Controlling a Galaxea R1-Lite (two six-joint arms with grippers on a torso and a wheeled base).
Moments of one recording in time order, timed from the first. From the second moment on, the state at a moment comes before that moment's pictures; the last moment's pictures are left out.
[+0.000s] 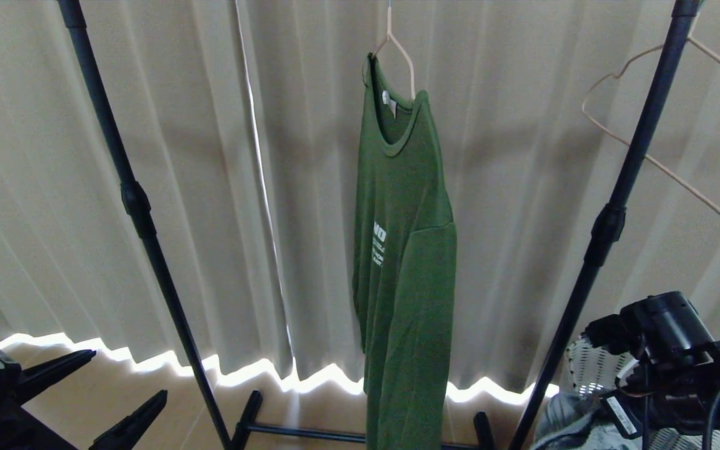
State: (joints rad) left arm -0.21 0.99 -0.06 -0.66 -0.09 0.23; right arm 0.18 1.68 -0.52 -0.03 -0.34 -0.05
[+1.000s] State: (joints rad) left arm -0.21 1.00 -0.06 -0.66 -0.08 0.23; right arm 0.37 1.26 -0.49 -0.04 -0.23 0.01
